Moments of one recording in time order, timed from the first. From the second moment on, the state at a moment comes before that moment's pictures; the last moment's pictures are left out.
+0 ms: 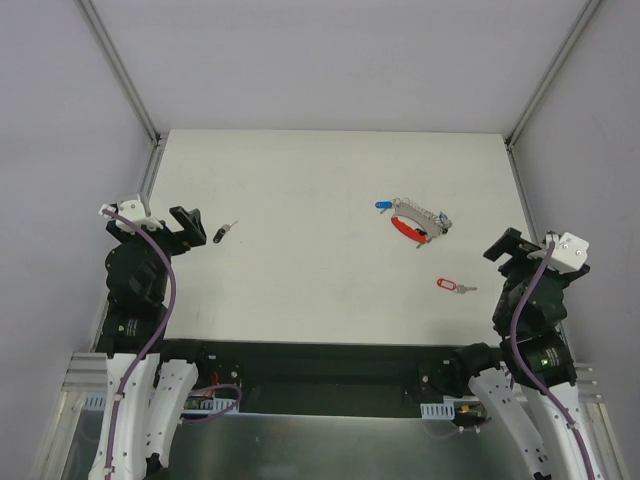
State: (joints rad) left arm -0.01 0.45 0.74 -0.35 -0.09 -0.21; right arm 0.32 0.30 0.70 -0.38 0.80 0.07
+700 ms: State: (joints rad) left arm -0.02 0.45 0.72 -0.35 -0.09 -0.21; right arm 0.32 0.92 1.01 -0.56 0.58 0.24
